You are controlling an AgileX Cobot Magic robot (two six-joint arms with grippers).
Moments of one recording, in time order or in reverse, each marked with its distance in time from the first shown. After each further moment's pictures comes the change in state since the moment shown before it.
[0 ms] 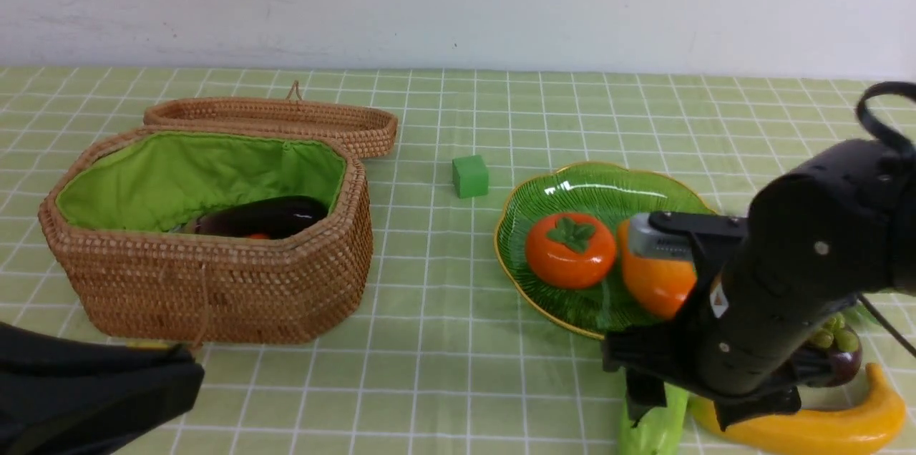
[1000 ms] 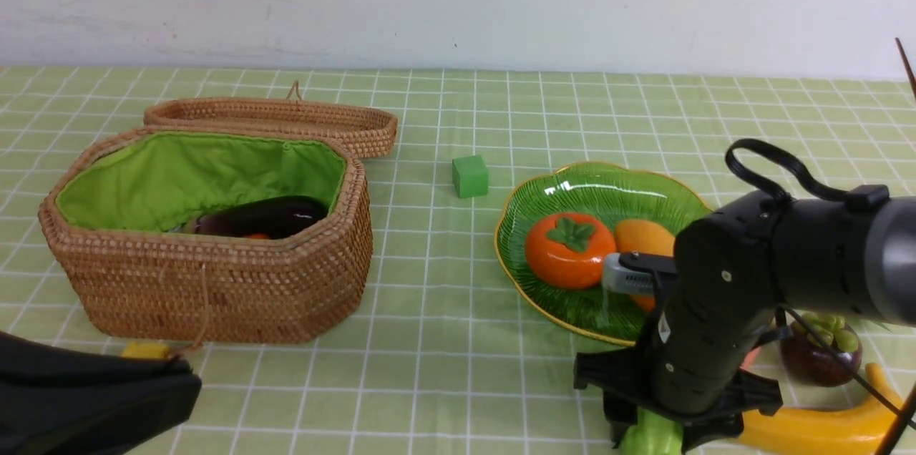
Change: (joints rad) right arm -0.011 0.169 -0.011 0.030 -0.088 0.045; left arm 0.000 0.000 0.000 -0.001 0.024 0.009
